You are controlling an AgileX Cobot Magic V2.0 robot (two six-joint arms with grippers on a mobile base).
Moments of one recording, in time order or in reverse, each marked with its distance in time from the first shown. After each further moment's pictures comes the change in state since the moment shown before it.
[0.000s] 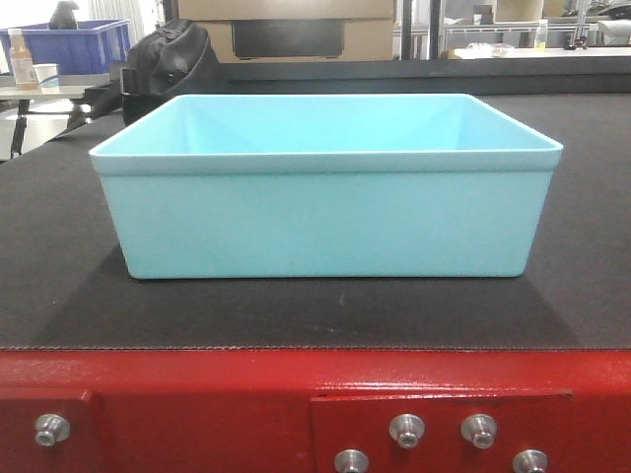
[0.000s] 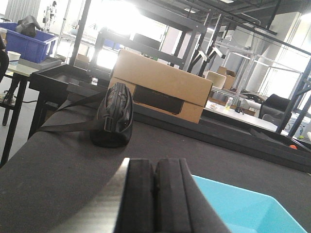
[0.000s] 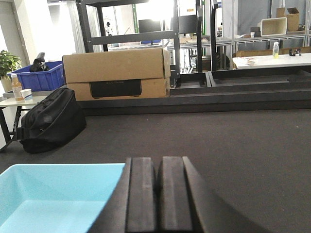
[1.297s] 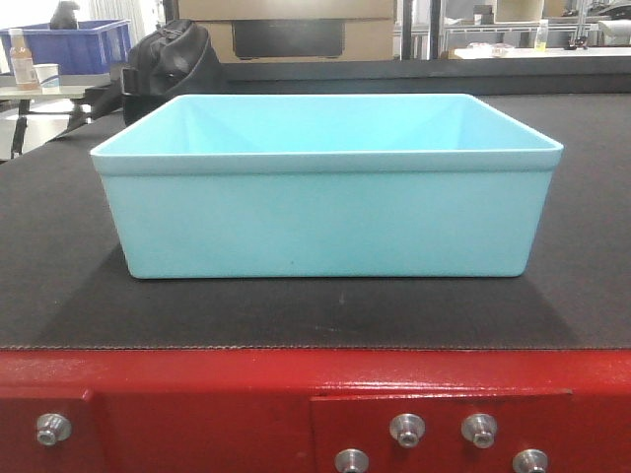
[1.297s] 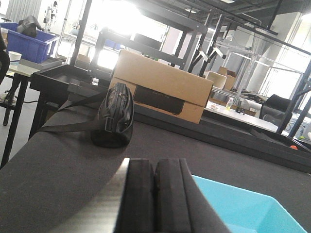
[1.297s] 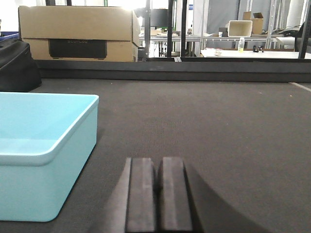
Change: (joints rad) left arm 0.000 0.000 0.000 0.000 0.000 0.000; right arm -0.229 -0.292 0.613 0.325 -0.332 -0.388
